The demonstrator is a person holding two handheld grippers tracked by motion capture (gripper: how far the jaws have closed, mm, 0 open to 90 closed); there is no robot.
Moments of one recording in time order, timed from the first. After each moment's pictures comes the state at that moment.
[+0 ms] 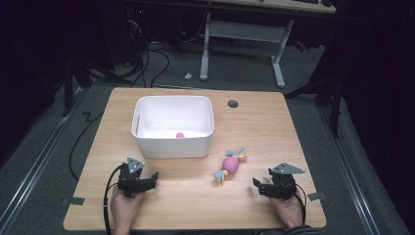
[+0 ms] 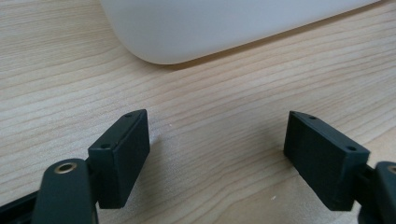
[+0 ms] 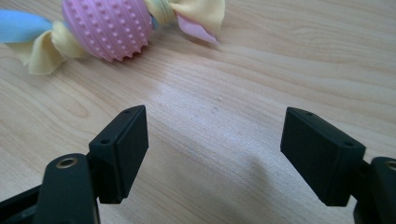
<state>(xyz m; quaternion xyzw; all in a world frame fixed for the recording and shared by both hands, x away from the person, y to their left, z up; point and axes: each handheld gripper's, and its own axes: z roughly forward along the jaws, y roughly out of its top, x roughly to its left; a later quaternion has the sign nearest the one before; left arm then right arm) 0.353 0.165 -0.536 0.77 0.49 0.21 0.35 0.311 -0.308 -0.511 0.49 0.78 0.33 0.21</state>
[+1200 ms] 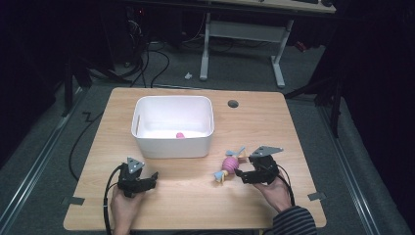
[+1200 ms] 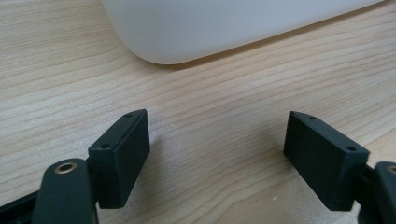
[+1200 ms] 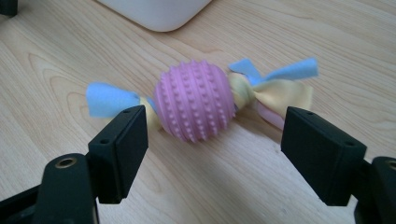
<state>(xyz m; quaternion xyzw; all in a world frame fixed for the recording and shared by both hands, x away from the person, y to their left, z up) 0.353 0.165 -0.536 0.77 0.49 0.21 0.35 0.354 -0.252 -0.473 0.42 0.83 0.33 0.15</state>
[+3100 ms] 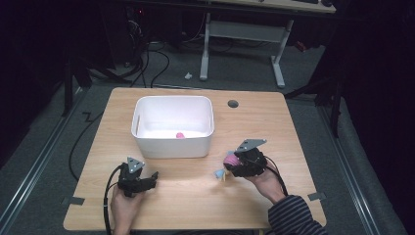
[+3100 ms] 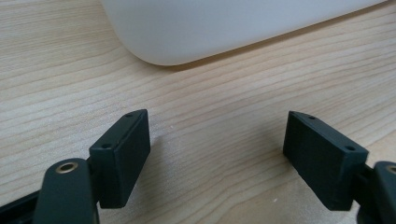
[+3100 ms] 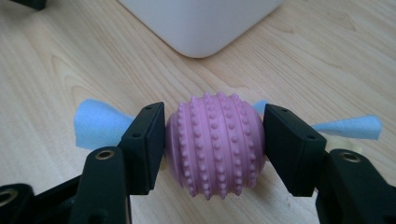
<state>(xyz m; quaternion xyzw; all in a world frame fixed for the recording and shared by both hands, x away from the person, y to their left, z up) 0.354 0.164 -0.536 0.77 0.49 0.21 0.35 0.371 -0.218 -0.453 0.35 0.87 0.31 0.15</state>
